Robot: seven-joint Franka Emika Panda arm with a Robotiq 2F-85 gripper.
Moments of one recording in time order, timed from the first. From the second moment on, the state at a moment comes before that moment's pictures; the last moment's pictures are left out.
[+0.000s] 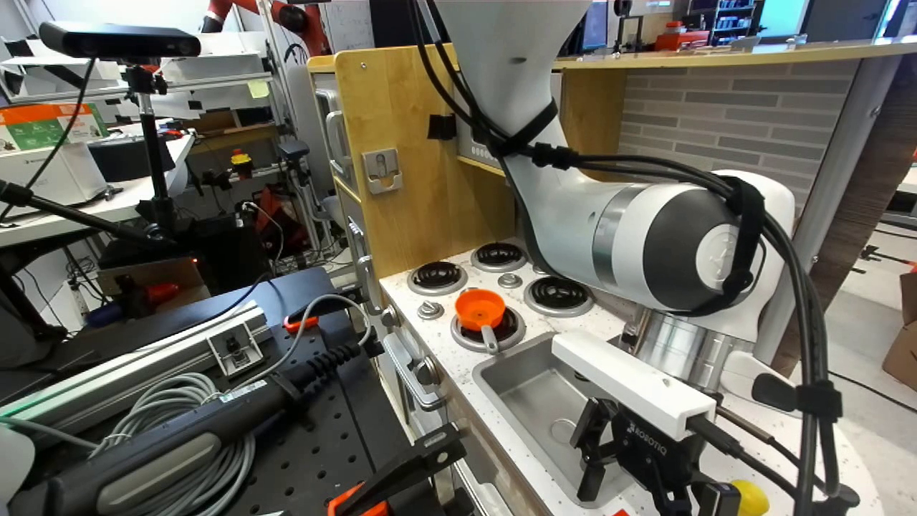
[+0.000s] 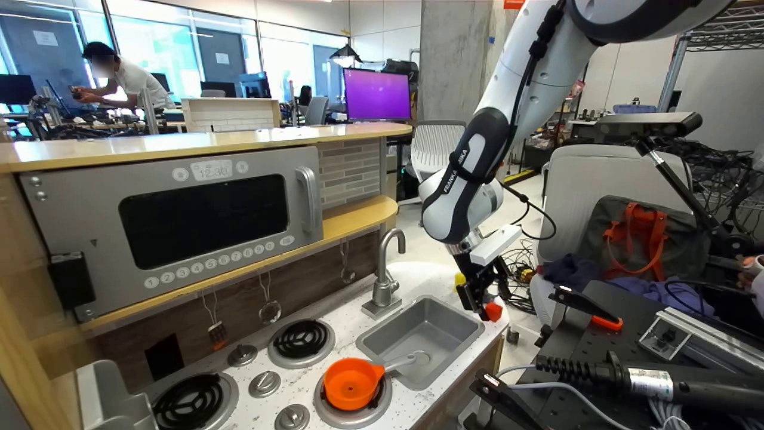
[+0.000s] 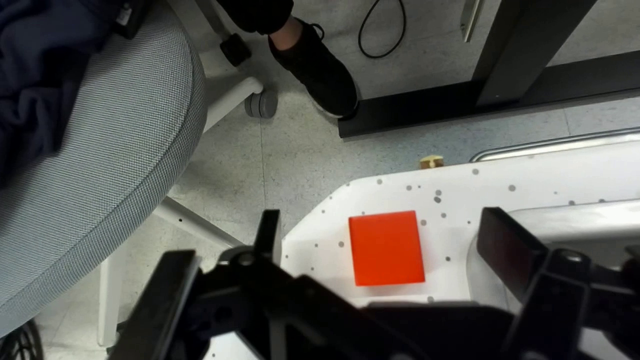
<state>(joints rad) -0.06 1.09 -0.20 -1.58 -0.17 2.18 0.03</state>
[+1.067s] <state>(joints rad) -0.05 1.13 -0.20 -1.51 -0.18 2.10 0.03</state>
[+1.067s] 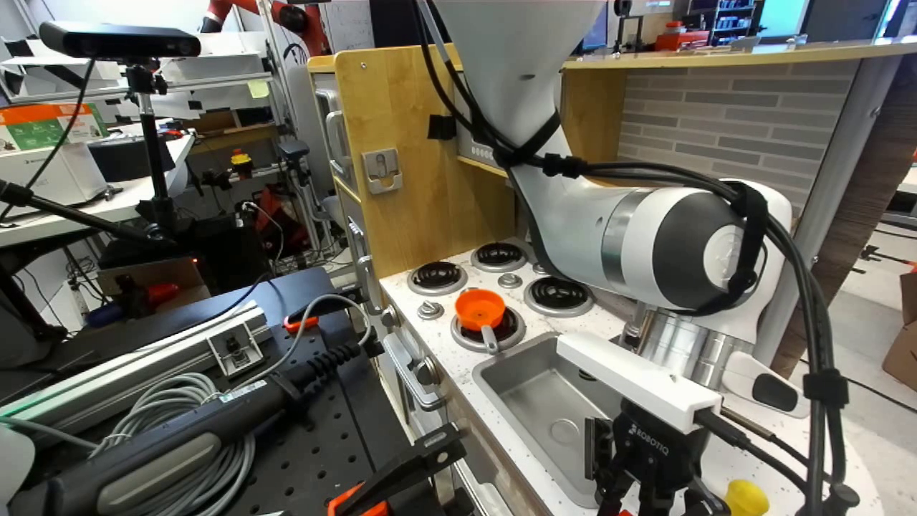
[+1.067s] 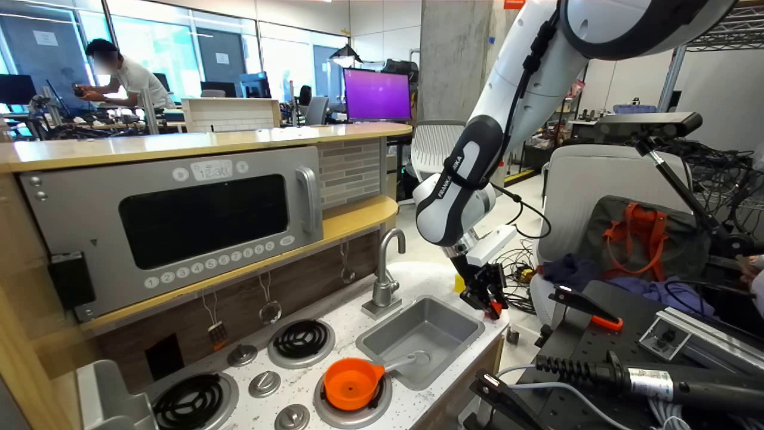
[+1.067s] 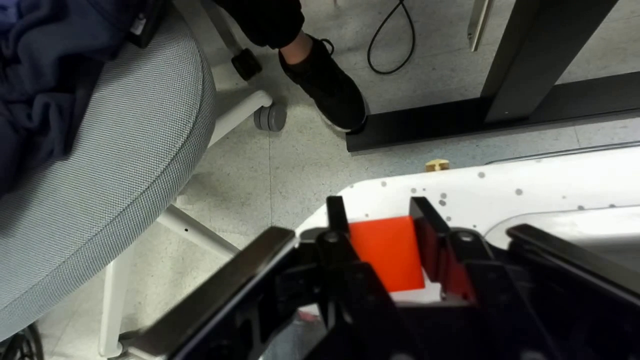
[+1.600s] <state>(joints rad) -0.06 1.11 -0.14 -1.47 -0.18 2.10 -0.02</state>
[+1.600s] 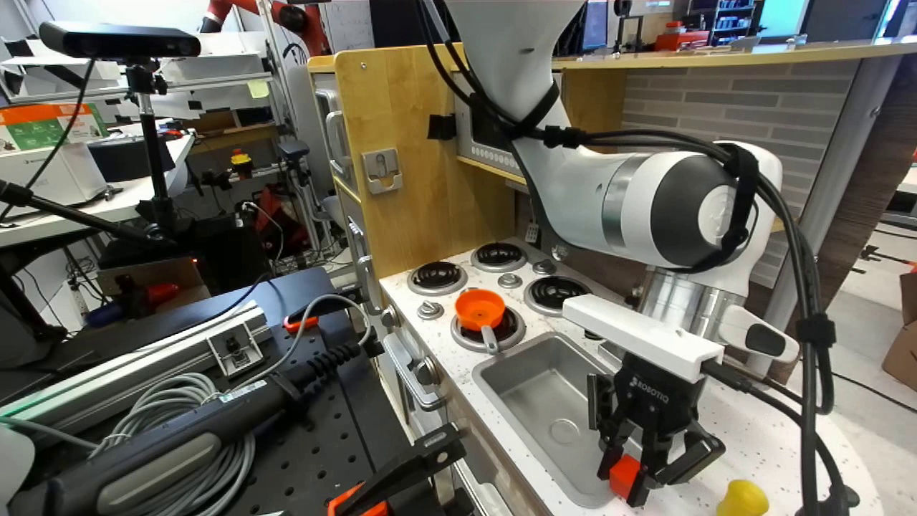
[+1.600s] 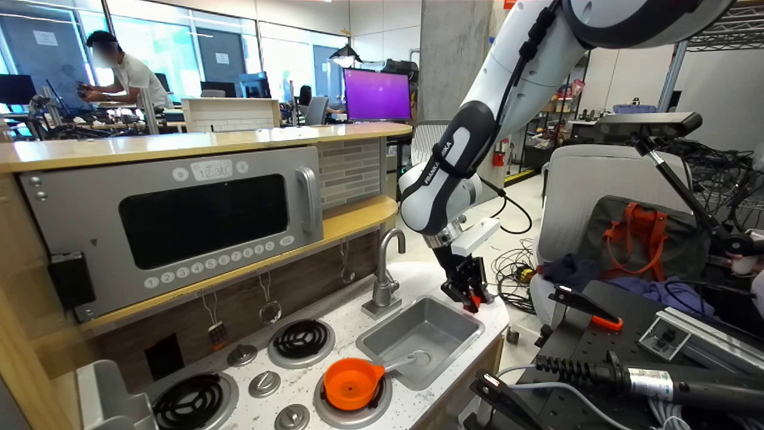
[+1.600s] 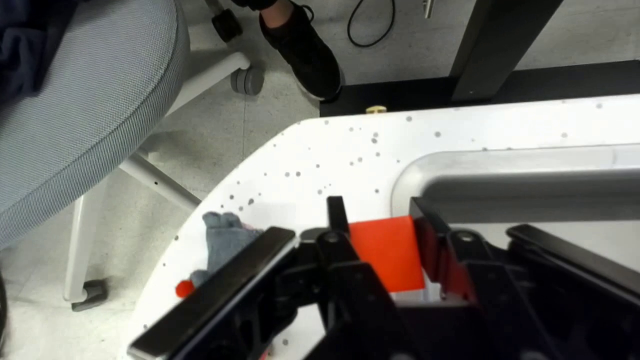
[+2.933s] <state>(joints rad) -0.13 1.25 -0.11 -1.22 -0.17 1.91 -0.12</state>
